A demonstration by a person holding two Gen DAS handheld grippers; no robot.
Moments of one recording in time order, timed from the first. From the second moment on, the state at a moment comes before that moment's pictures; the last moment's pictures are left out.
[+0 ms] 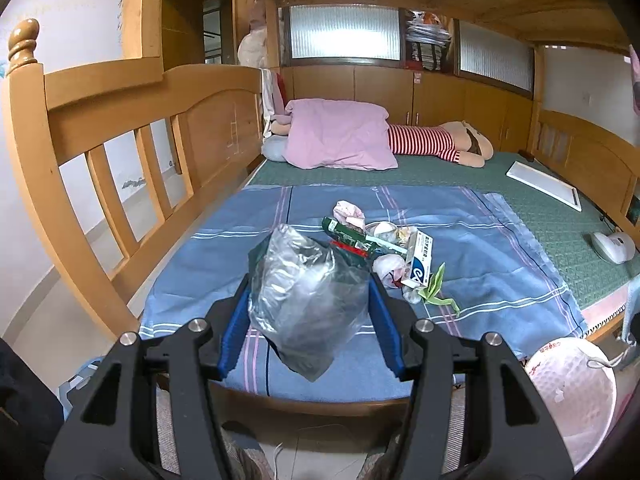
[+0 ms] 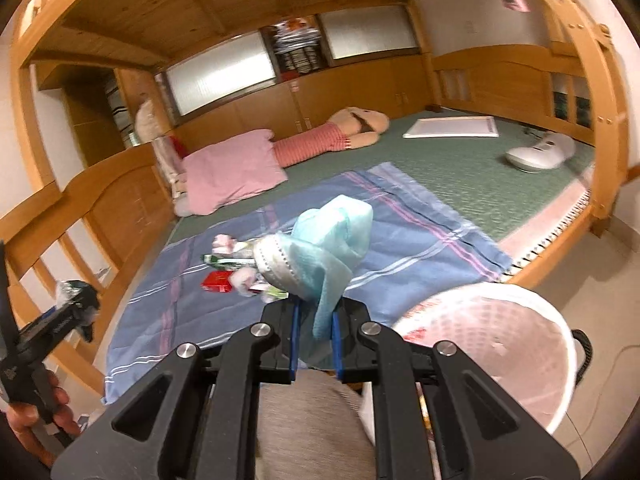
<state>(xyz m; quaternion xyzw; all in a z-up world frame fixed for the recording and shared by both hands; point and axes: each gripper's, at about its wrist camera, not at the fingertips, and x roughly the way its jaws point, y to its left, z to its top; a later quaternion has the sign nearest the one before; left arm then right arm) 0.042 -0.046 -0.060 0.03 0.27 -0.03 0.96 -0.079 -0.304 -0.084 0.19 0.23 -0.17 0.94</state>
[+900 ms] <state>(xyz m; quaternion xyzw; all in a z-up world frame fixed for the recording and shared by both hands) 0.040 -0.074 -0.071 0.06 0.27 -0.06 0.96 -0.111 -0.402 -0.181 0.27 0.33 -0.31 0.85</state>
